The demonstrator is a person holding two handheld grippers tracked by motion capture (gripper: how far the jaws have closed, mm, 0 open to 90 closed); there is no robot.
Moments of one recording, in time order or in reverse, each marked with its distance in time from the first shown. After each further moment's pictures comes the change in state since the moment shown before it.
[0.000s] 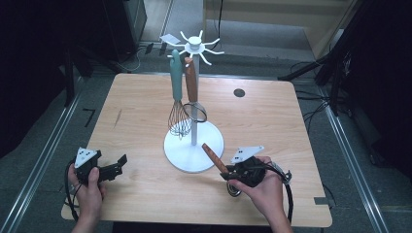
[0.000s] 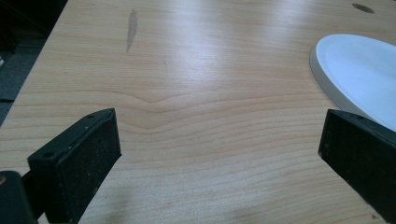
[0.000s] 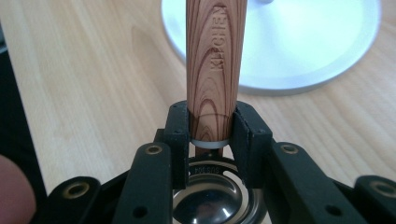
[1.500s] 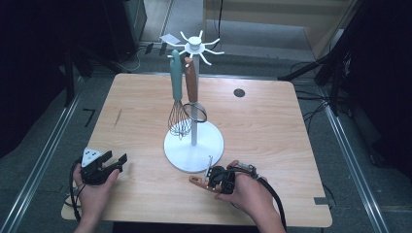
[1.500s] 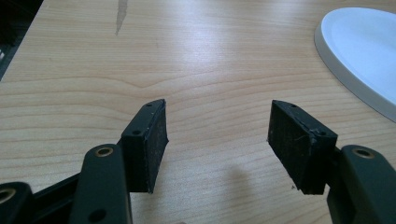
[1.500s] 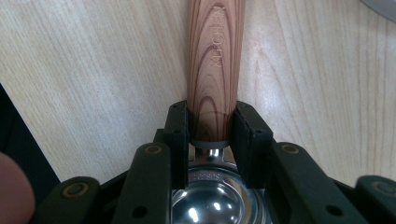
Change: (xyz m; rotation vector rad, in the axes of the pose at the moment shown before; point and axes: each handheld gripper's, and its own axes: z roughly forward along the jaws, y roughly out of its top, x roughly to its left) left arm -0.007 -0.004 0.007 0.067 0.009 0.040; right arm 0.038 0.025 0.063 0.681 -0.012 -0.256
